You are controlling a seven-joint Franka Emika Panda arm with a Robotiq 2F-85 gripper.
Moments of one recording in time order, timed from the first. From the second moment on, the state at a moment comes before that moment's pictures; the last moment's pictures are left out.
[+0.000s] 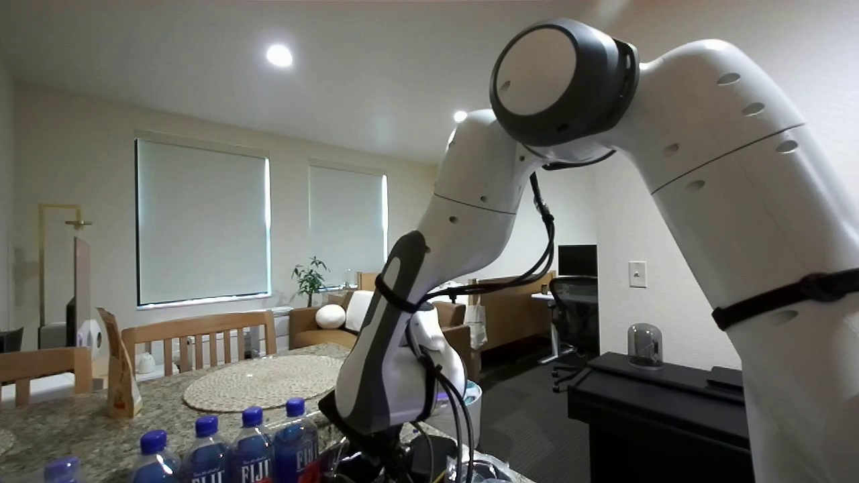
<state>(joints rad) 0.22 0.38 -0.09 -2.41 0.37 3.18 1.19</state>
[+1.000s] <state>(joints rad) 0.38 0.42 -0.26 -2.37 0.37 3.17 1.20</state>
